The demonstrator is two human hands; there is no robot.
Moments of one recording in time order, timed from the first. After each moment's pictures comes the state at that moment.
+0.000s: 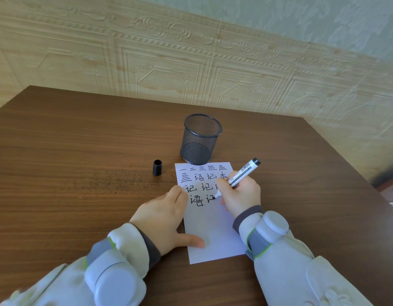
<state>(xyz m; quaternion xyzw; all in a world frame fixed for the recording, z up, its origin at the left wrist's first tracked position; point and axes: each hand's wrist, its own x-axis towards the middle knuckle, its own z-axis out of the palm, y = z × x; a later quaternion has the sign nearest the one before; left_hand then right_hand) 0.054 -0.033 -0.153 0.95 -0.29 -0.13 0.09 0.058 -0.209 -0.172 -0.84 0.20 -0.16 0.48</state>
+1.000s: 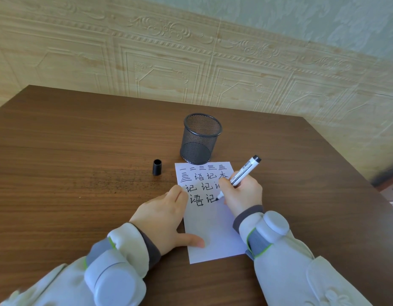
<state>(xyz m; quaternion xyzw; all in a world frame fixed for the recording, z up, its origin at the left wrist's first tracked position) 0.053 -0.033 -0.153 0.94 -0.29 -0.12 0.09 0.060 -0.213 -0.175 -0.84 0.23 -0.17 0.45</state>
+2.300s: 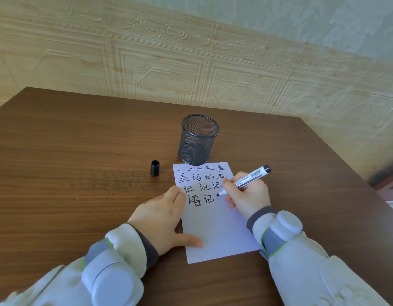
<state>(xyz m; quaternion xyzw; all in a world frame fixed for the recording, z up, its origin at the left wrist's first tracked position) 0.054 -0.033 -0.155 0.94 -0.29 -0.13 0.09 0.050 -0.233 -0.172 -0.83 0.18 -0.12 0.51</state>
